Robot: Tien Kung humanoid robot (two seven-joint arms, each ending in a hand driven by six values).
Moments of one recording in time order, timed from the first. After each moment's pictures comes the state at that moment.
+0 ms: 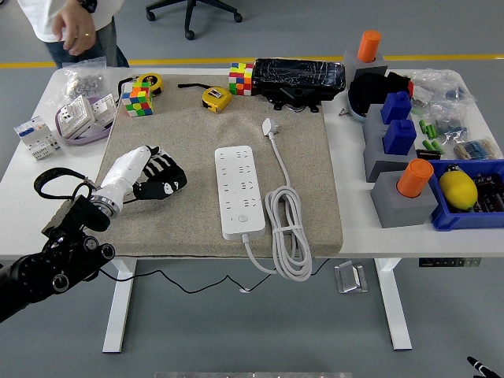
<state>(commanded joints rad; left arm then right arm) -0.61 0.31 -0.51 -0.85 1.38 0.49 -0.07 0.00 -0.29 1.04 0.45 -0.76 -0.04 -0.07</state>
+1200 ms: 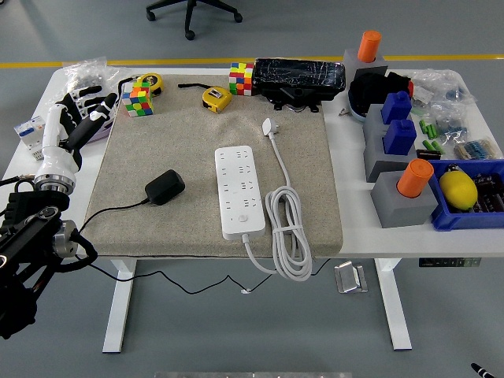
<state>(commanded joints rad) -0.39 0.30 -1.07 -1.14 0.79 0.43 -0.28 0.01 -0.28 1.03 0.41 -0.74 -0.04 -0.07</state>
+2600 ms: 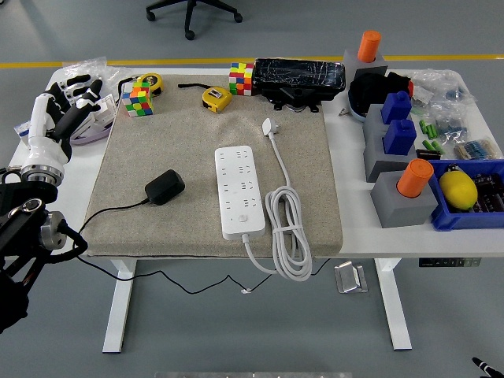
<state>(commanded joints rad) -0.38 0.32 -1.14 -1.20 0.81 0.41 -0.22 0.03 -0.32 0.96 0.41 -0.73 -0.04 -0.07</state>
